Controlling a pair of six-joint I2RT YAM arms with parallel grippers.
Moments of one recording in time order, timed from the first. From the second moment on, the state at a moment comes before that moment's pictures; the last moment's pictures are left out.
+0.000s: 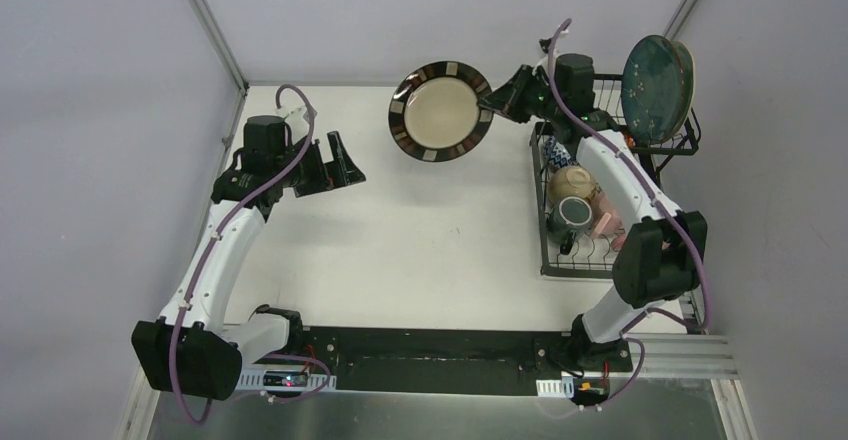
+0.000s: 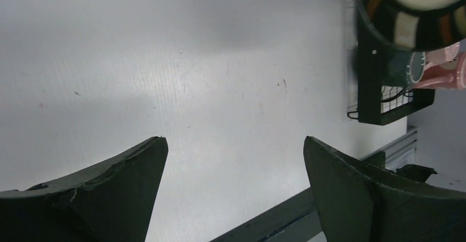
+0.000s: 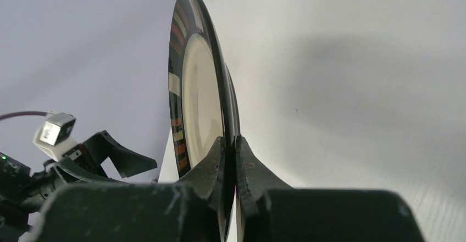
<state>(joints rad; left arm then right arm) -0.13 1.10 1.06 -0.57 0.44 -0.34 0.26 1.64 1.44 -0.17 -0.54 0.72</state>
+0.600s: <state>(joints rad) -0.13 1.09 0.99 -0.67 0.33 -0.17 -0.03 1.58 1.66 -0.32 -0.37 0.73</state>
